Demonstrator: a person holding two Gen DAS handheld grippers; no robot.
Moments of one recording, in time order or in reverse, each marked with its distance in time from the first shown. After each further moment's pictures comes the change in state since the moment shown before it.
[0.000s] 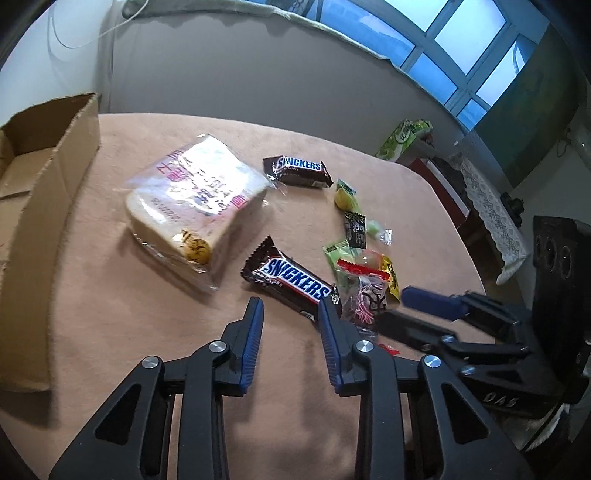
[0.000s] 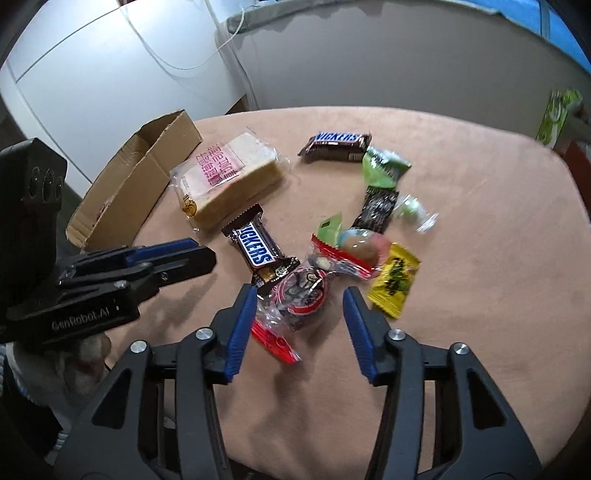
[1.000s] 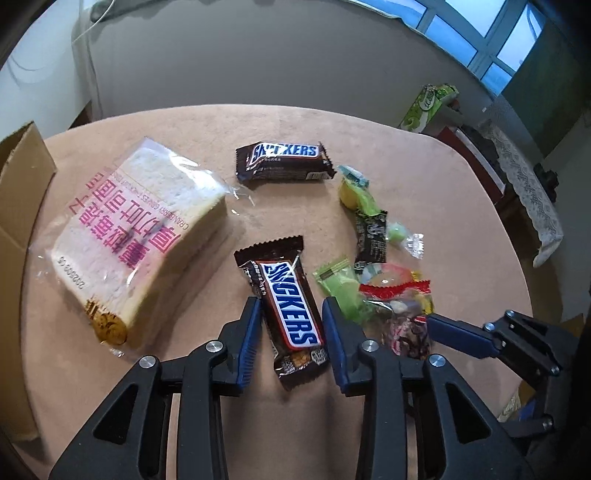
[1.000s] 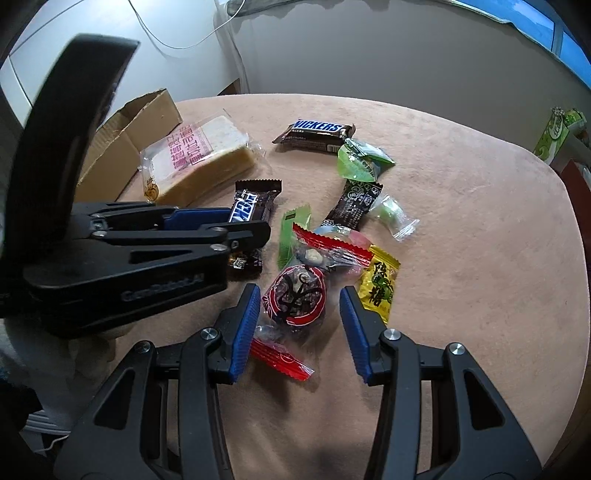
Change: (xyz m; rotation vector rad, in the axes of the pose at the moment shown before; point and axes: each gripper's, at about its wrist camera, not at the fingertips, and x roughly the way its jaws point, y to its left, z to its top) left arm 0.062 -0.023 0.028 0.057 0.096 0.141; right arm 0.017 -0.016 0.004 -0.085 0.040 -0.069
